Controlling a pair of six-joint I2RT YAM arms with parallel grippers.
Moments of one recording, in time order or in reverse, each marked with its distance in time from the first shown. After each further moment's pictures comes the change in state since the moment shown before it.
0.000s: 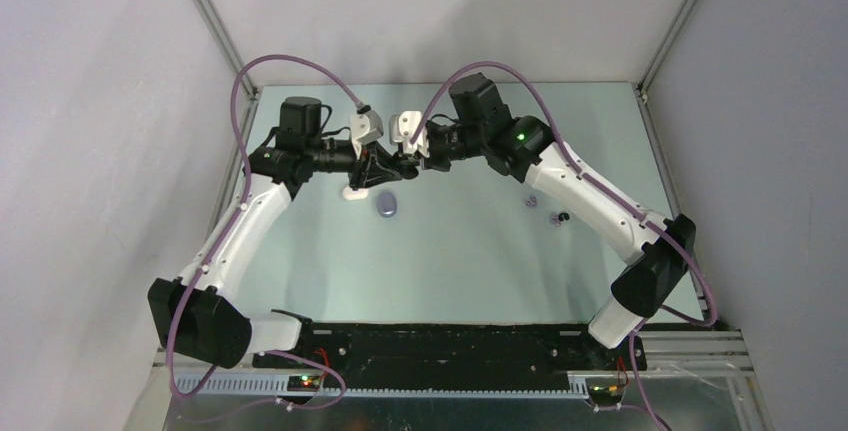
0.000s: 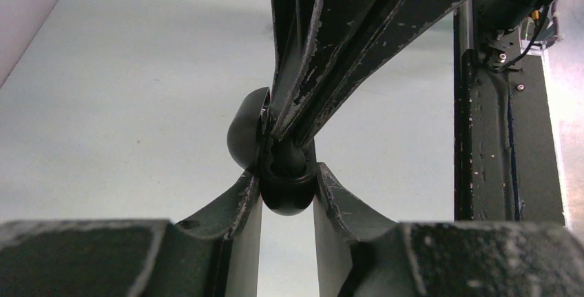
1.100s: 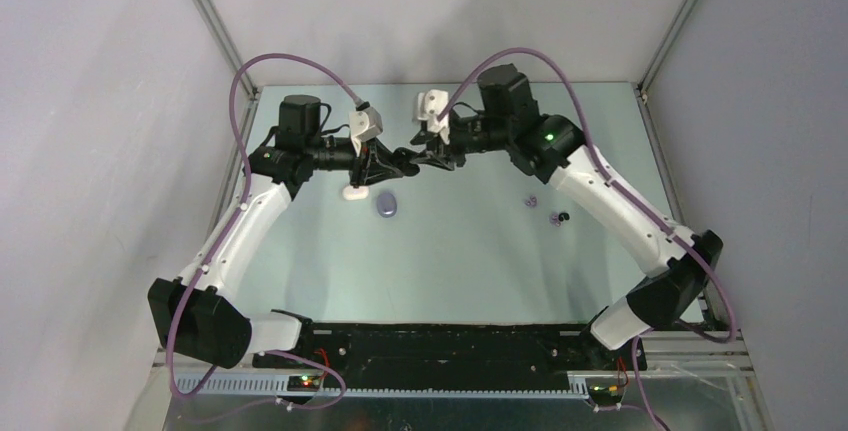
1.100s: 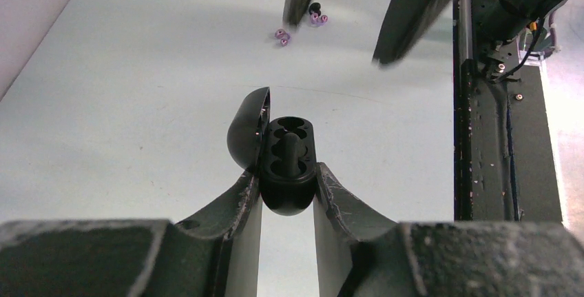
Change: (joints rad) left arm 0.000 0.000 0.000 0.042 0.007 -0.042; right arm -0.049 -0.084 -0.029 0.040 -0.066 0.165
